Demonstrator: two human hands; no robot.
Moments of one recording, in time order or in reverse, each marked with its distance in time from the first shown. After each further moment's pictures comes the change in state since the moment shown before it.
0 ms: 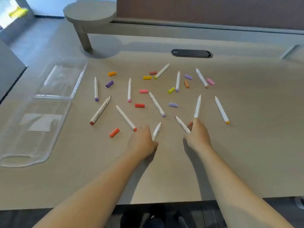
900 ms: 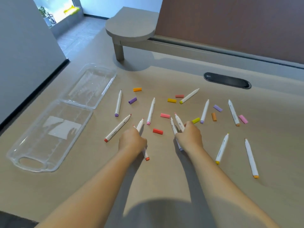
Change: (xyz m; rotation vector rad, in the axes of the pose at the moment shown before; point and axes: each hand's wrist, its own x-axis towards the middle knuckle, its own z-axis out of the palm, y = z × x) left_hand 0.074 -0.035 -0.057 -0.293 0.201 -0.395; right_hand 0.074 -0.104 0.016 -0.010 -0.170 -0.134
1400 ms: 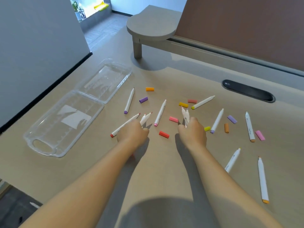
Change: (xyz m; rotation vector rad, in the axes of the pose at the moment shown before) left_hand -0.004 0.012 -0.021 0.121 0.104 -0.011; right_hand 0.016 -0.020 -0.006 -0.052 0.016 -0.165
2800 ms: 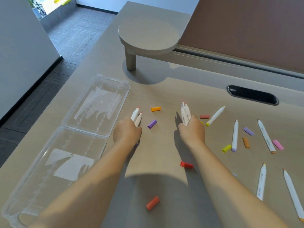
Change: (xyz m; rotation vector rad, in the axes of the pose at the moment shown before) left_hand 0.133 -0.016 -0.048 -0.075 0.042 0.048; right_hand 0.072 -0.080 0.037 0.120 0.088 0.199
